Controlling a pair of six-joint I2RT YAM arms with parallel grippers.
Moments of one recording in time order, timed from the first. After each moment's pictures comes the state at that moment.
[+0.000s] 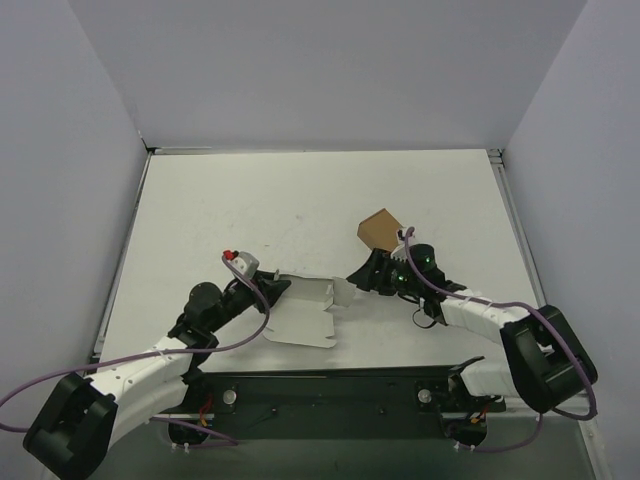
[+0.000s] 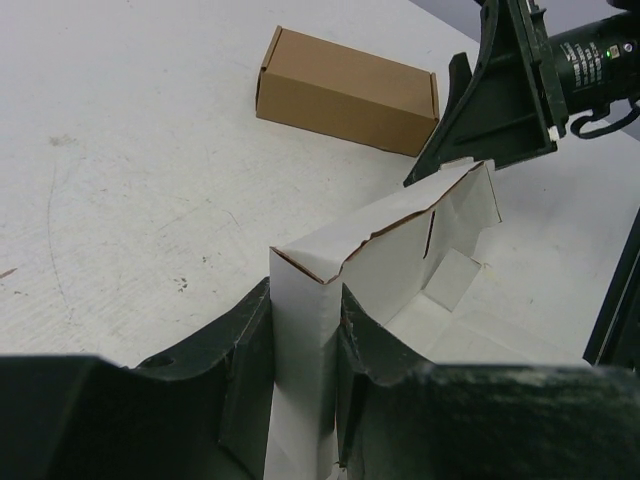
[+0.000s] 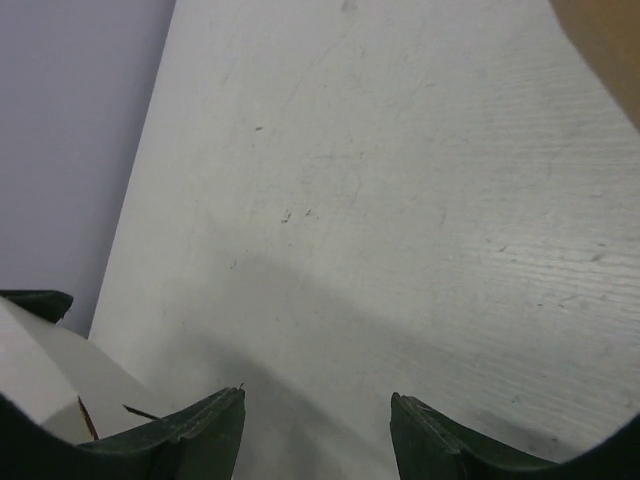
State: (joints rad) left arm -0.57 0.89 0.14 0.71 0.28 -0.25; right arm 0.44 1.28 0.40 0.34 -0.37 0.70
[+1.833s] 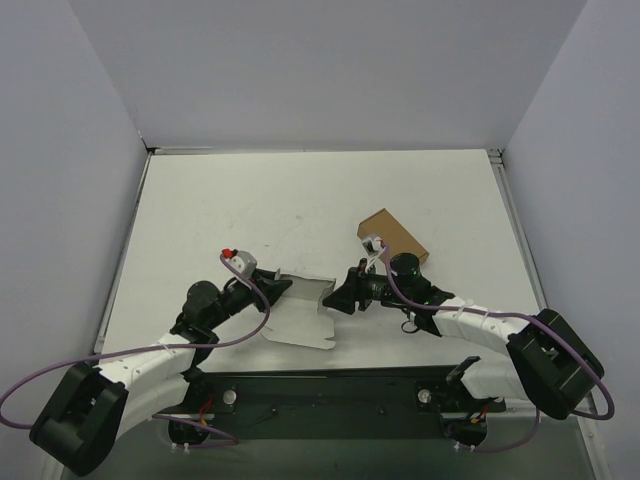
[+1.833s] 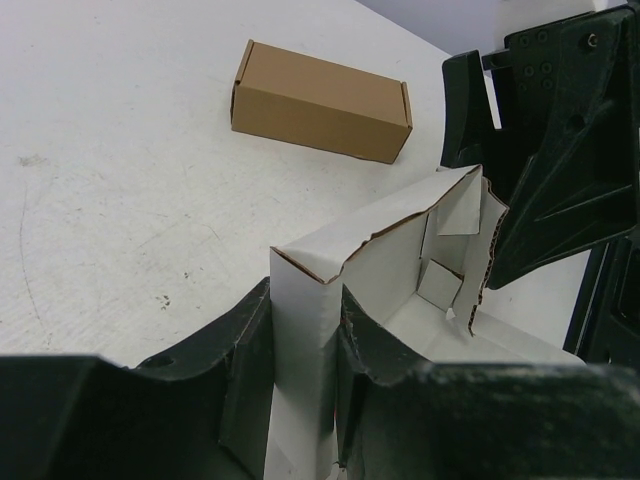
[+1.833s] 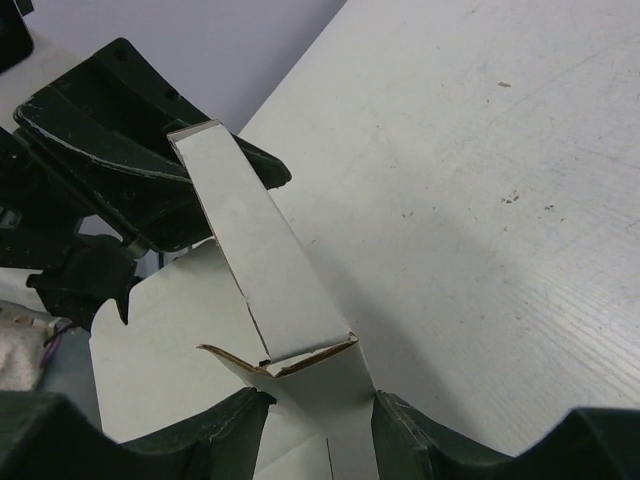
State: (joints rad) left arm -0.52 0.97 0.13 0.85 0.39 -0.28; right arm 0.66 1.27 0.39 0.55 -0.57 0.53
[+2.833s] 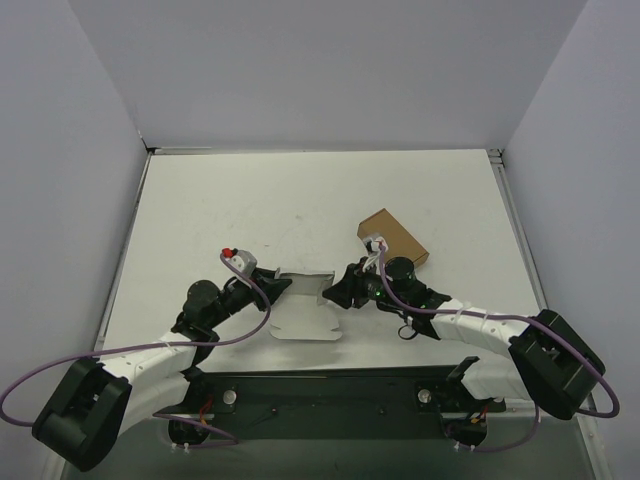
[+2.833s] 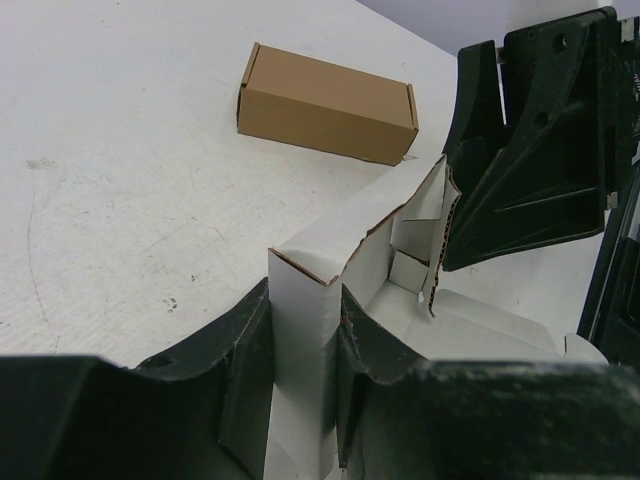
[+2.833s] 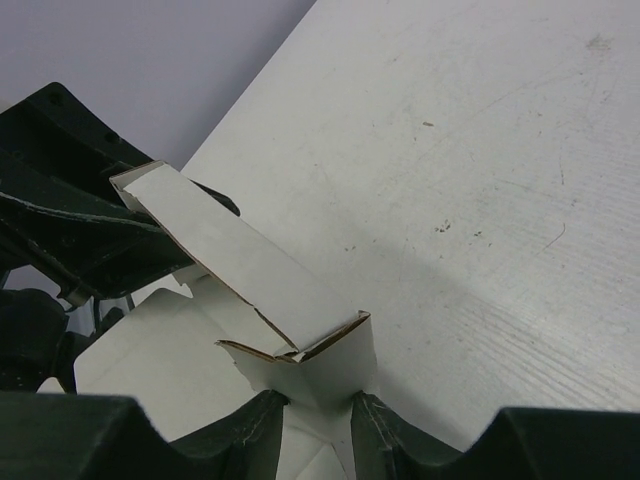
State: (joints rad) left arm -0.51 1.00 0.13 0.88 0.40 -0.28; right arm 0.72 1.25 0.39 0.54 -0.33 0.52
